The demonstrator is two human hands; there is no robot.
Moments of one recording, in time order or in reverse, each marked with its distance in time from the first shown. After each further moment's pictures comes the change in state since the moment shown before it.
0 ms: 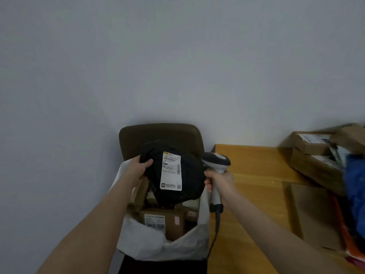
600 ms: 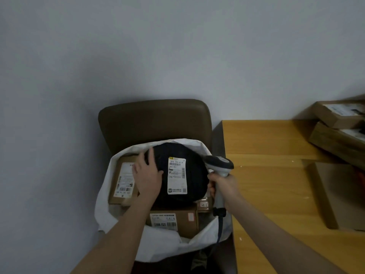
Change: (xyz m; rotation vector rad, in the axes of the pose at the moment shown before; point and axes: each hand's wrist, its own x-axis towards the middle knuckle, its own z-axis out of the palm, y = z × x) left_hand 0.100 -0.115 0.013 1.080 0.158 0.358; right_hand 0.082 0.075 0.074 -0.026 0.191 0.209
